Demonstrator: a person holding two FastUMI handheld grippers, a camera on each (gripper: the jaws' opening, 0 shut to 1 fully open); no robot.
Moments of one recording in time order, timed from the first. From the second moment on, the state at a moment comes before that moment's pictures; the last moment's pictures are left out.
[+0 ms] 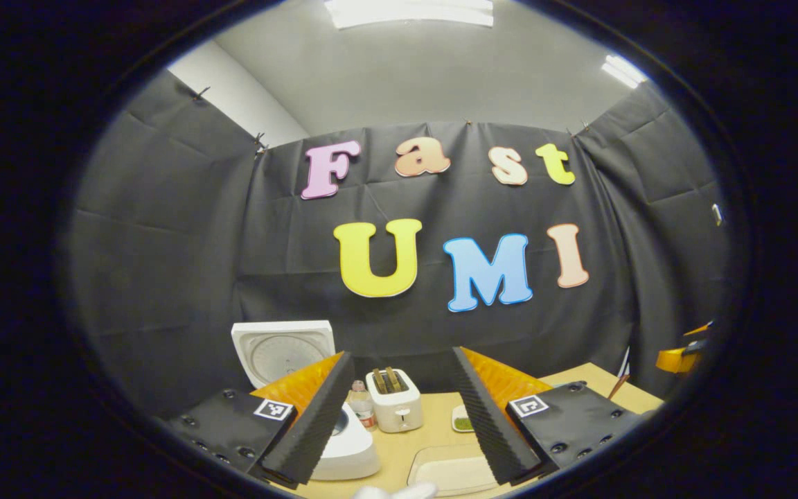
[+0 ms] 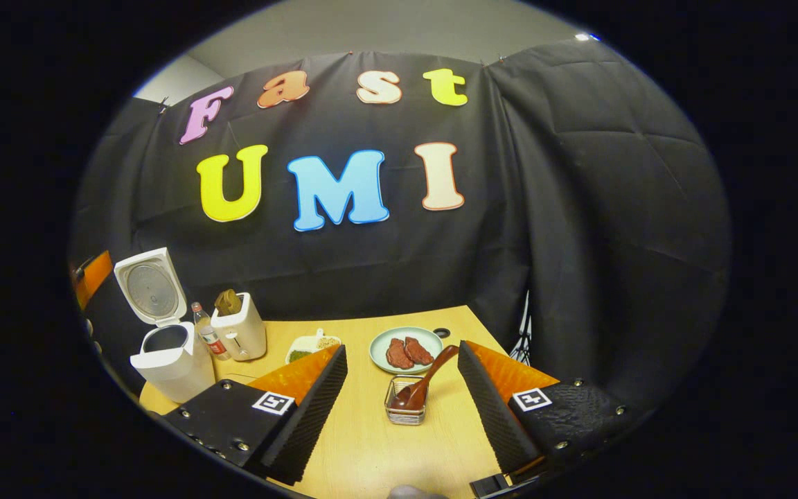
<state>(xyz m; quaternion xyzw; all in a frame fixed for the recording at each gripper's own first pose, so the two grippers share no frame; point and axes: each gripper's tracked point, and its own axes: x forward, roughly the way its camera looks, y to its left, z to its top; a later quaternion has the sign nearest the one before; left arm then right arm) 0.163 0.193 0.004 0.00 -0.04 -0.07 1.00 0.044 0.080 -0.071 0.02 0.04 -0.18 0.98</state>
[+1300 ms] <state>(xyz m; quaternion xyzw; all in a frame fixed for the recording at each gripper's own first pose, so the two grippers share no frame) 0.193 0.149 -0.045 0.06 0.04 -0.02 1.00 0.274 -0.042 -0.222 0.14 0.16 -0.15 0.97</state>
